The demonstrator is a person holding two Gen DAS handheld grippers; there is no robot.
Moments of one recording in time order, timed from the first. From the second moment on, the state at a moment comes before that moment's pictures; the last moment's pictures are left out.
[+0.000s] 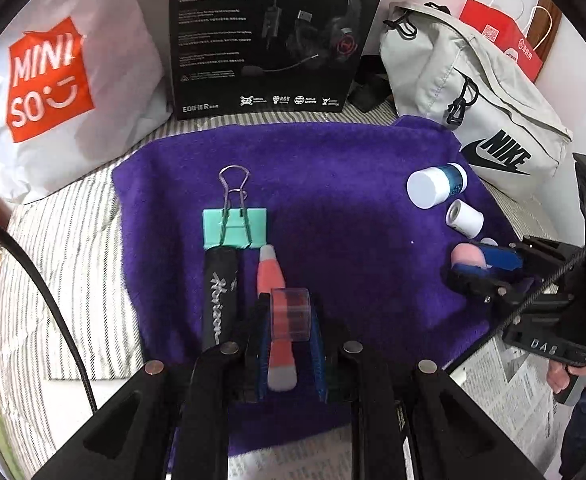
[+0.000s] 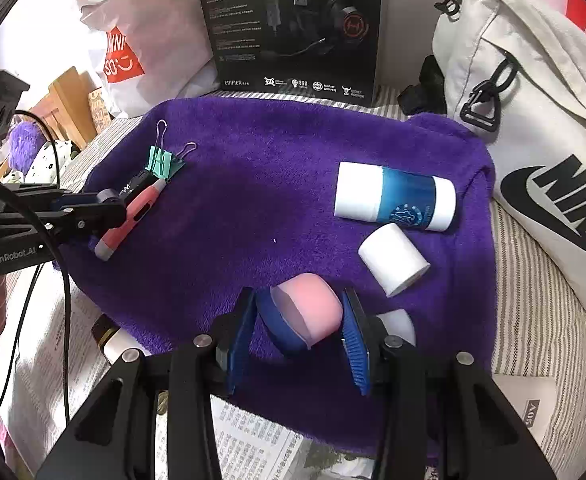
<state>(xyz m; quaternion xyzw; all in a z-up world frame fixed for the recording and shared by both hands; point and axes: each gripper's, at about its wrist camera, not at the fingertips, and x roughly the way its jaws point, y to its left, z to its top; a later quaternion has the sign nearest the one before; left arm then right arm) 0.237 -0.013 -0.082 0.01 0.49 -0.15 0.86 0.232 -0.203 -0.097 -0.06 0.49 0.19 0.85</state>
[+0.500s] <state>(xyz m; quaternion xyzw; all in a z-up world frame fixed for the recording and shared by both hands) 0.268 -0.036 -0.087 0.01 0.49 -0.16 0.85 0.231 -0.202 -0.104 -0.08 0.48 0.20 0.85</state>
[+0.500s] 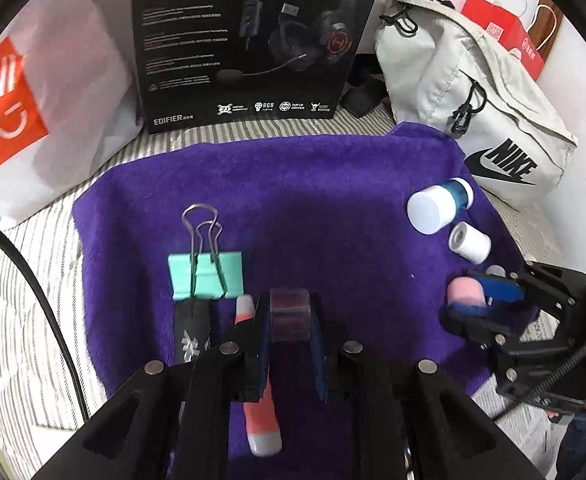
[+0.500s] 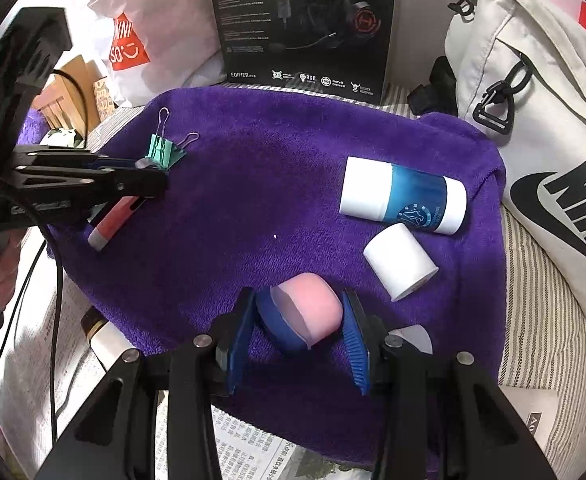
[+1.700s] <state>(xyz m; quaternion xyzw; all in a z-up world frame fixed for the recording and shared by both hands) 0.217 -0.048 -0.064 0.03 0.48 -0.16 0.86 0.183 -0.235 -0.063 -0.04 0.46 0.18 0.87</state>
